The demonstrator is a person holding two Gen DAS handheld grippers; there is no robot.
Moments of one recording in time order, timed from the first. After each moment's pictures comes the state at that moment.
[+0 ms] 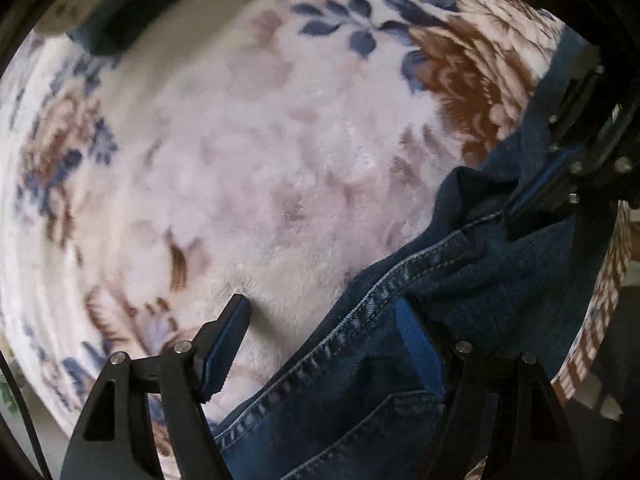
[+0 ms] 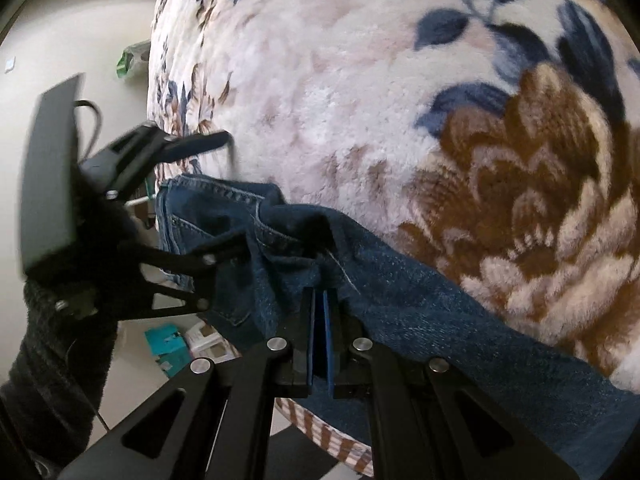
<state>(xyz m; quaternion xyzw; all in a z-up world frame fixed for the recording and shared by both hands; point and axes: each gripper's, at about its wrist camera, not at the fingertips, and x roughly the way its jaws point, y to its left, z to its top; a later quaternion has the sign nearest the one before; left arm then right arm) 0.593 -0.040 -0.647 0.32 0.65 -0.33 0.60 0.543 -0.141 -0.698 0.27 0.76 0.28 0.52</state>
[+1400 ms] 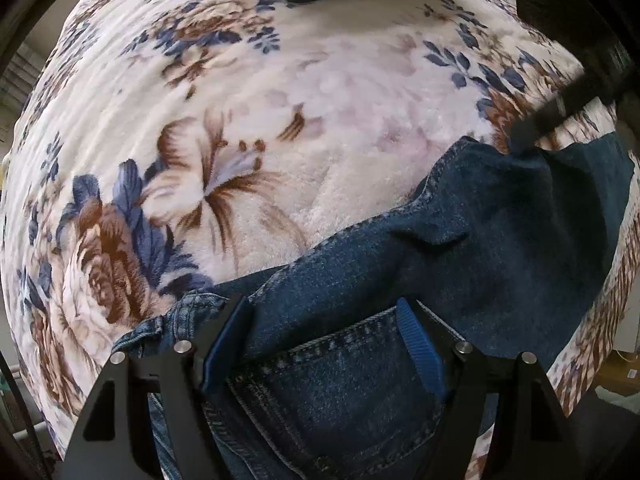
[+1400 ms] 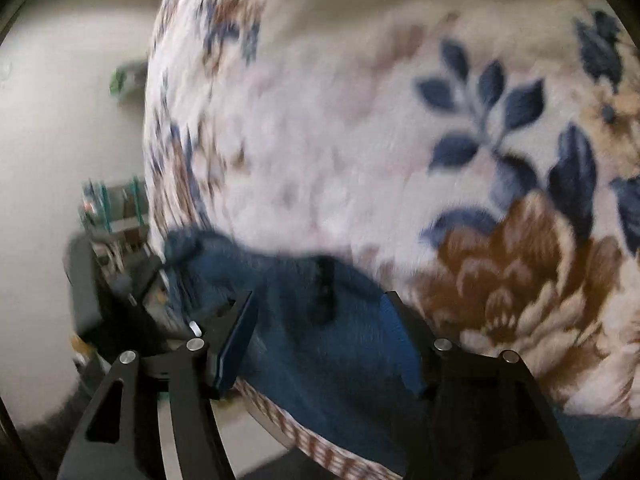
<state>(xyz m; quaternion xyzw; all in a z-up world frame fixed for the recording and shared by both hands) 0.510 0.126 -0.594 0.16 0.64 -0.21 0.73 0.588 -0.116 -0.680 0.23 0.75 0.26 0.56</state>
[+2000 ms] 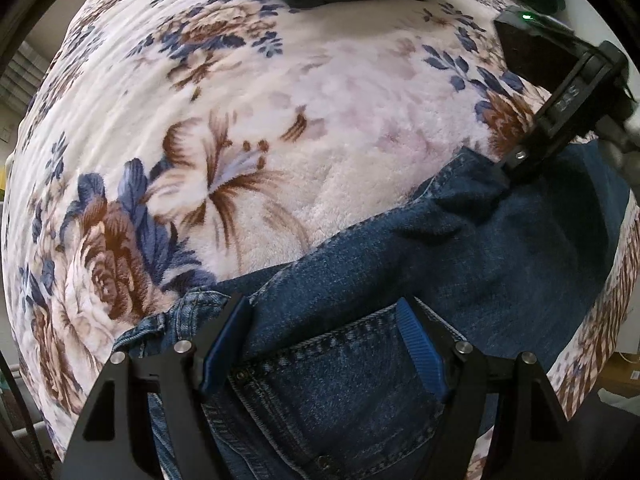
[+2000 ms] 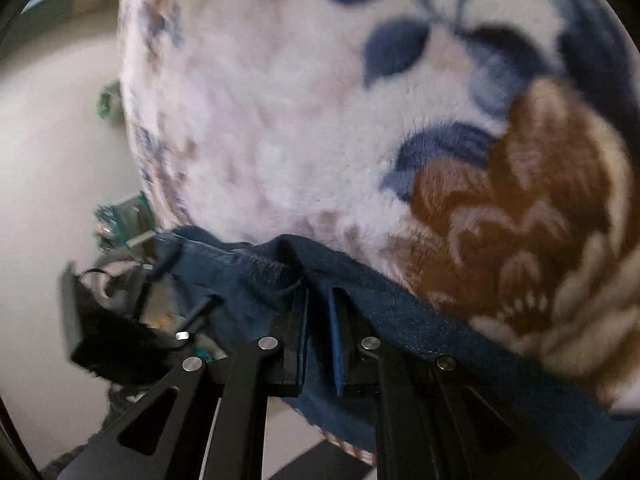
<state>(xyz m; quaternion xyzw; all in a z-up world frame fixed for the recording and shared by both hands) 0.509 0.118 -0.591 0.16 0.63 -0.20 0.73 0.570 -0.125 -0.735 0.30 0.78 0.23 0.49</state>
